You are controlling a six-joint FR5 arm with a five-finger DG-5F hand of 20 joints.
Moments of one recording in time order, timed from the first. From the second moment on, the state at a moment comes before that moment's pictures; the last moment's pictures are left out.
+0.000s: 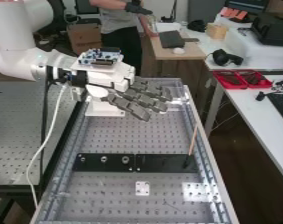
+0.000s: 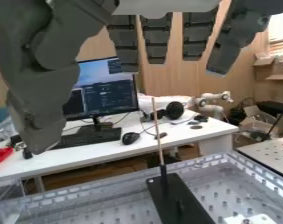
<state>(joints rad) 1.54 -1.76 -1.93 -2.69 -1.39 -0.65</state>
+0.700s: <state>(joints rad) 1.49 -1.90 -1.93 -2.61 -1.38 -0.64</state>
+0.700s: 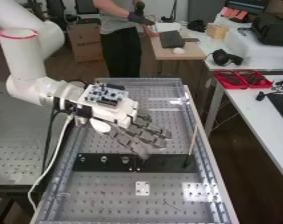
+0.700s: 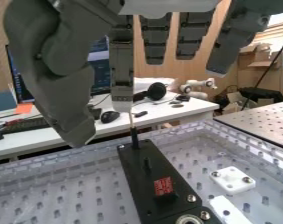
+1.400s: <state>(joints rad) 1.37 -2.05 -1.81 -2.59 -1.57 -0.75</state>
